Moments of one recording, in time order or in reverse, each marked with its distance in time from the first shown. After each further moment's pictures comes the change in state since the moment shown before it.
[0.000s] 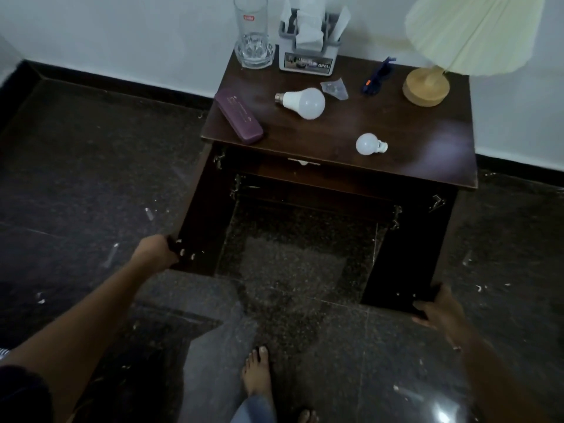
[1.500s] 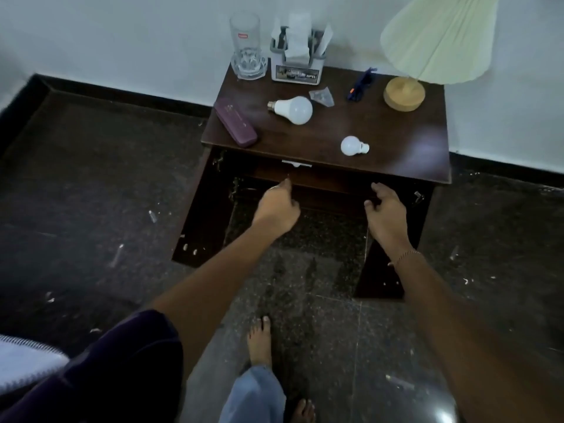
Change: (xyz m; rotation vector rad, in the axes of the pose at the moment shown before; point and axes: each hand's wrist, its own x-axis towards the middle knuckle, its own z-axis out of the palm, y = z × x) left_hand -0.099 0.214 -0.014 -0.304 0.189 0.573; right_hand -0.072 -0.161 0.026 -0.188 0.138 -0.768
